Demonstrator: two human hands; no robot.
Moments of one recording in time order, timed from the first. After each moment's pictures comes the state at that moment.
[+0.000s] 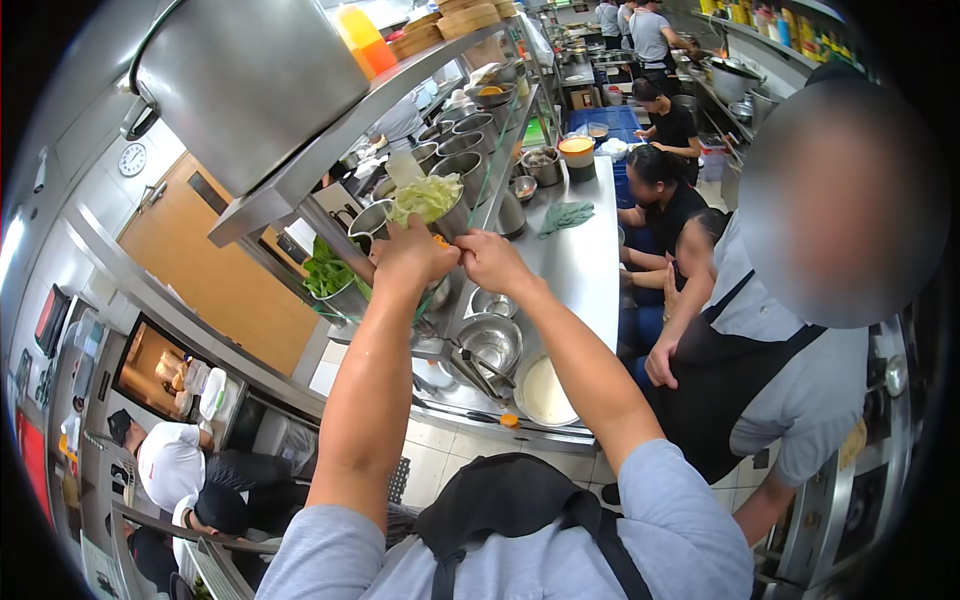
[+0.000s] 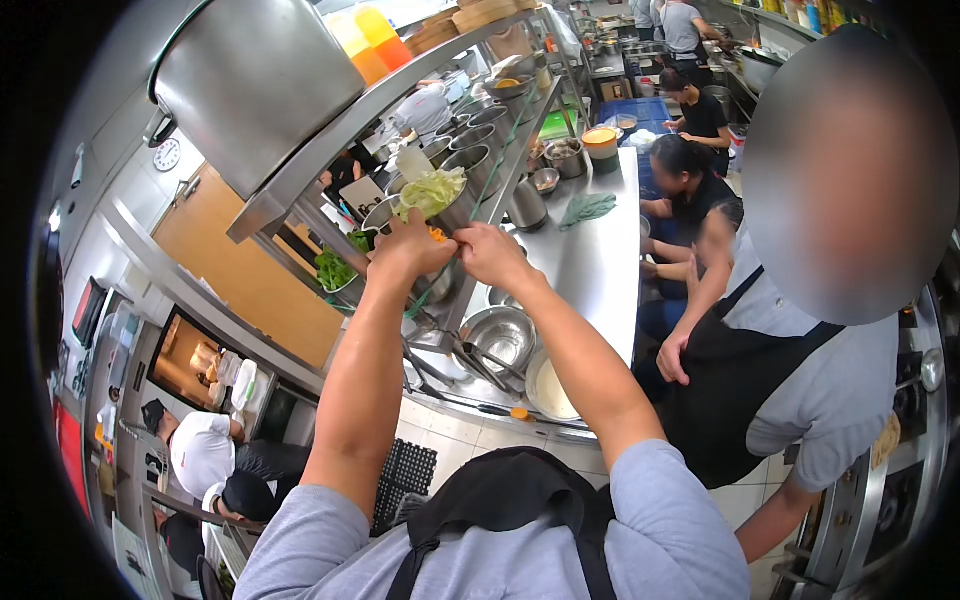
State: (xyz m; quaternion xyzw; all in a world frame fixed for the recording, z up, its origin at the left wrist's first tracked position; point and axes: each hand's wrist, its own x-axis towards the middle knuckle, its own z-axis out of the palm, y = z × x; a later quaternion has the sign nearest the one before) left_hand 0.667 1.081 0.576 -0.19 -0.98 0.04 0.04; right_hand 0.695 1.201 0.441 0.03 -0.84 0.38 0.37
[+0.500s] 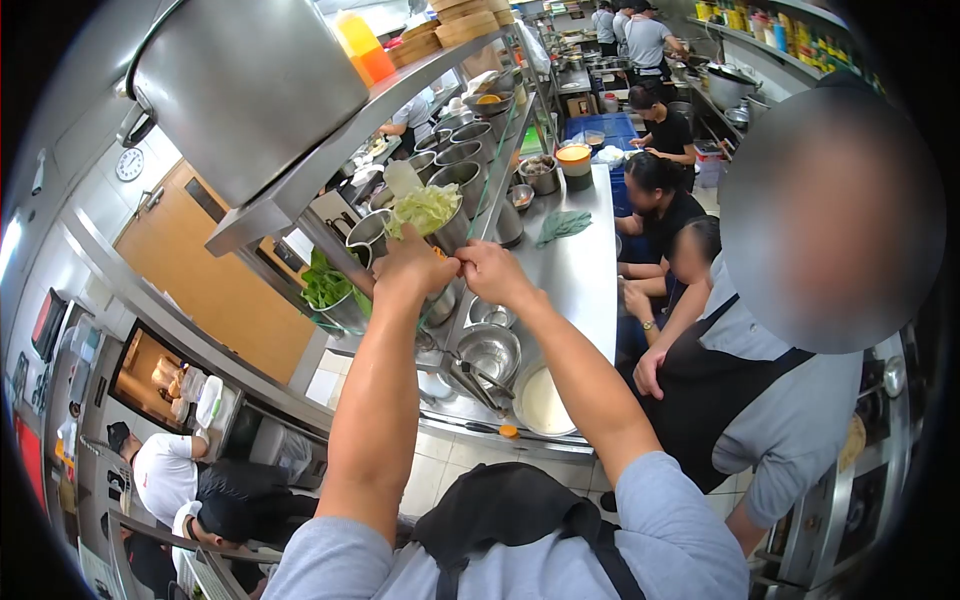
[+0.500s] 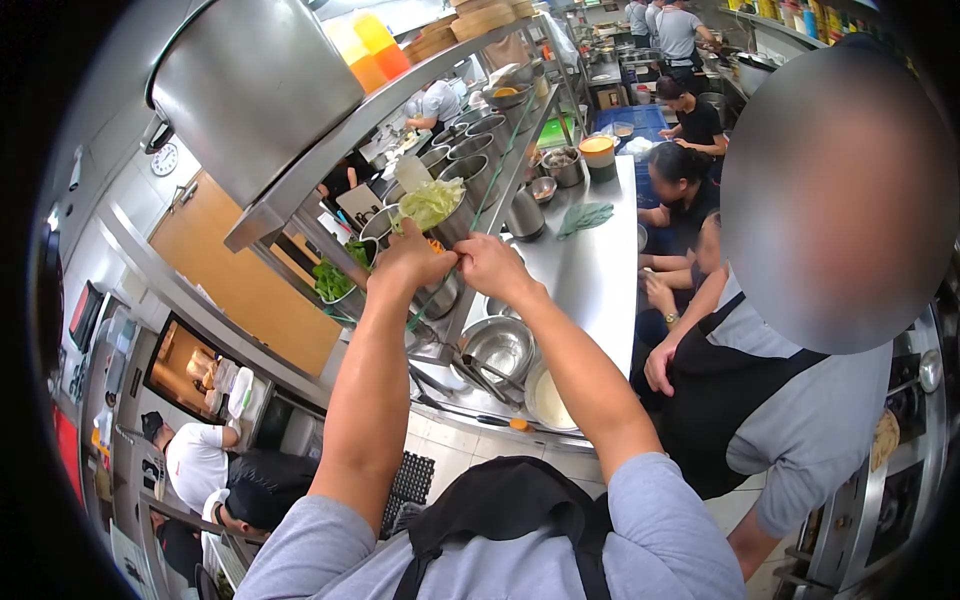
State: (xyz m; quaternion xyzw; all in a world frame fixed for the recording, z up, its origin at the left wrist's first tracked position) left_hand 0.660 1.081 0.574 -0.18 -0.98 0.01 0.02; right_hand 0.699 1.200 0.444 0.00 -0.84 0.39 0.37
